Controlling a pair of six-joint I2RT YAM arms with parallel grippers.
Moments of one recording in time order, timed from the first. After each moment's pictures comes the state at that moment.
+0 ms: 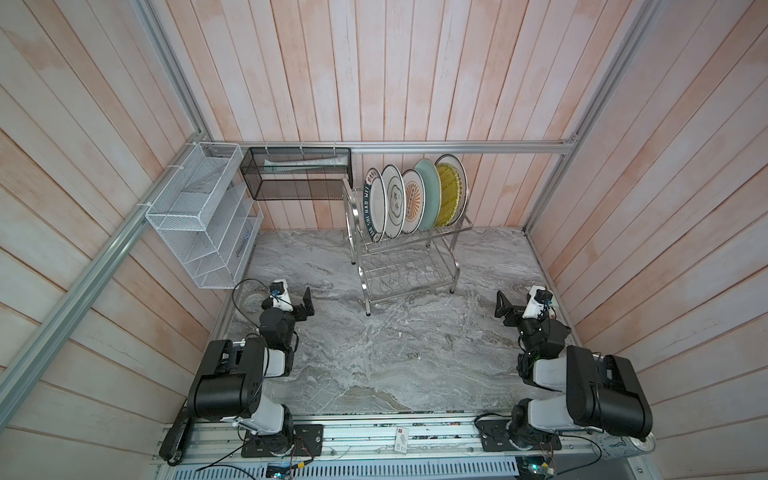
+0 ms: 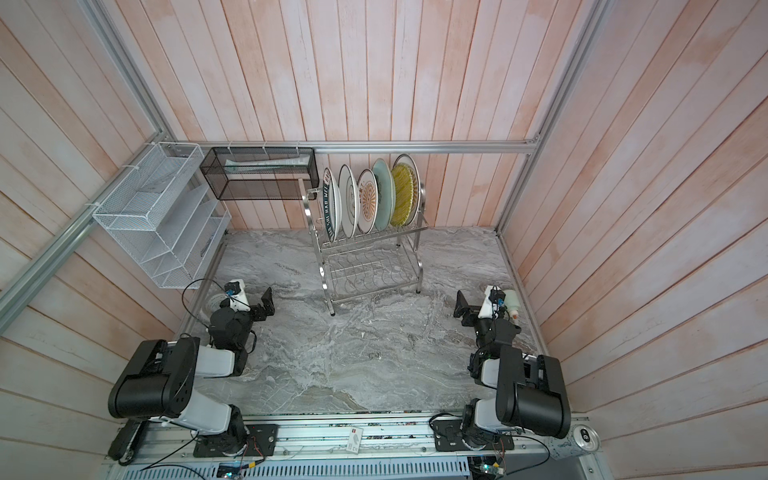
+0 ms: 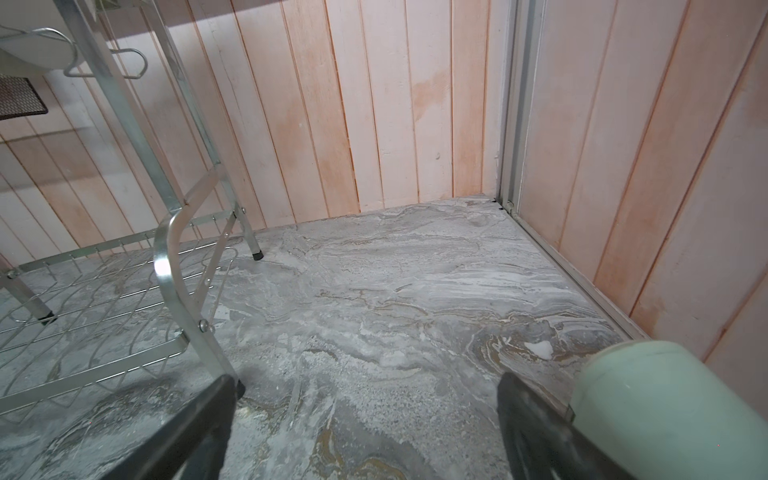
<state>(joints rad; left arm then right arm) 0.06 1.54 0.26 1.13 0.05 -0.06 -0.24 1.42 0.14 1.23 -0.33 0.15</state>
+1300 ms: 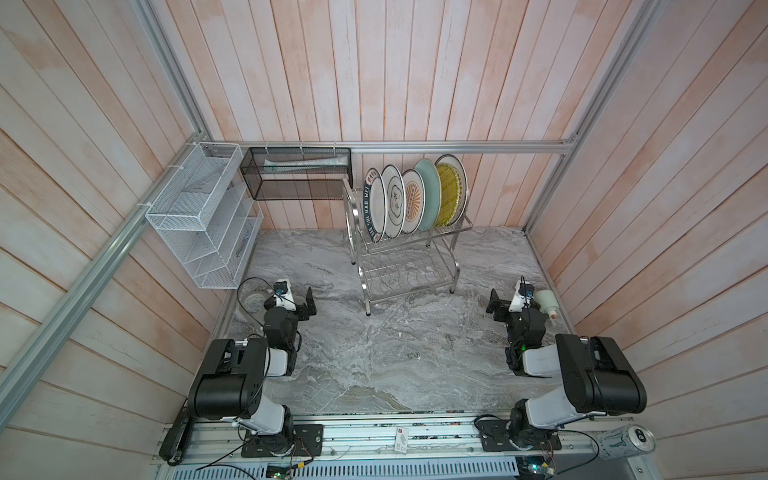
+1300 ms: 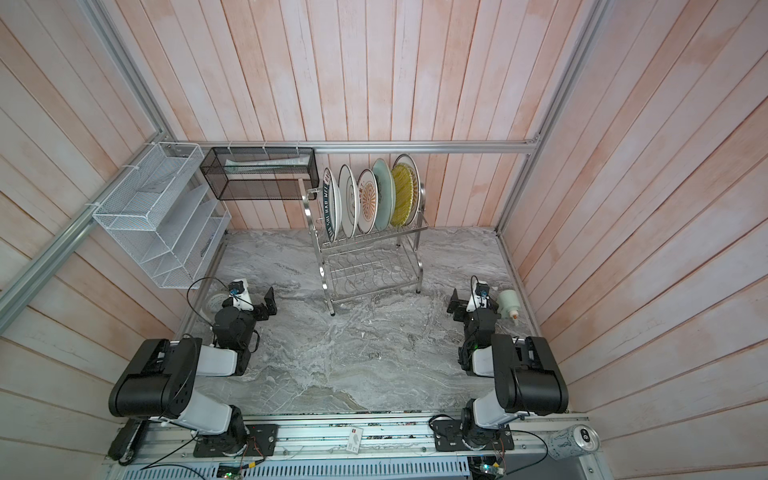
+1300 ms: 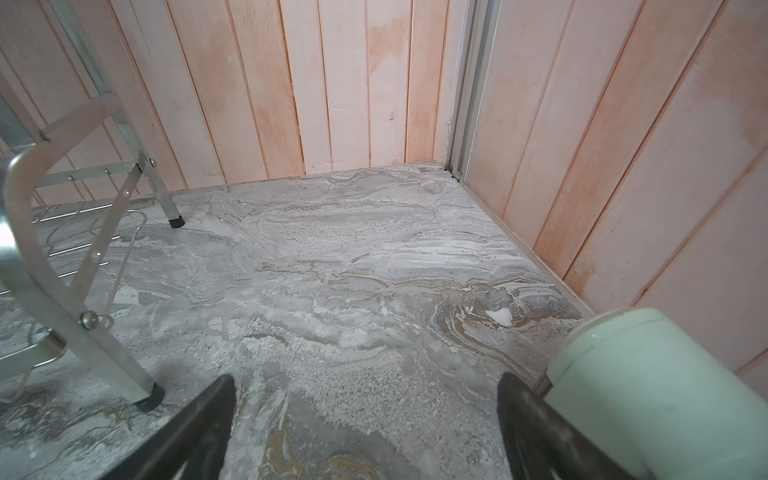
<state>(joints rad) 0.02 1.54 0.27 1.11 -0.02 -0.04 -0.05 1.52 0.22 1.13 0.07 0.06</state>
